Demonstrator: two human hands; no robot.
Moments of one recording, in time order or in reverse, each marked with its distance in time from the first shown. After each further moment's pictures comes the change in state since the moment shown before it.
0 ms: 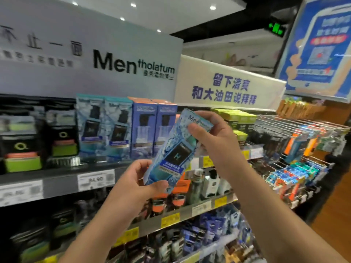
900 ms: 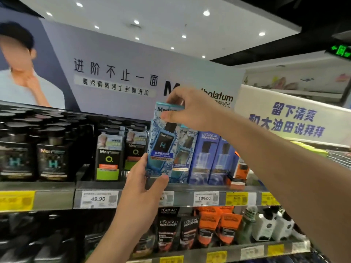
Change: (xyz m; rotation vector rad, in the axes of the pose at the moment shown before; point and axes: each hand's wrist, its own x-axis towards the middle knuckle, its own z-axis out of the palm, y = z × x) left_hand -0.019 0.024 -0.095 0.116 0.444 0.238; right_hand 0.113 -0.086 0.176 -0.918 -0.519 -0.413
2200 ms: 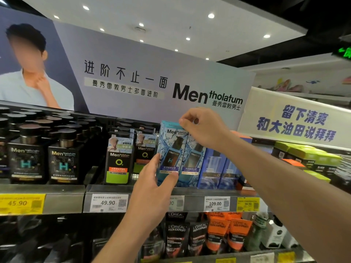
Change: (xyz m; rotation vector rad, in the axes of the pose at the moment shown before) left_hand 0.026 -0.007 -0.005 0.157 0.031 0.014; right_hand 0.008 0.039 0.053 0.016 0.169 0.085
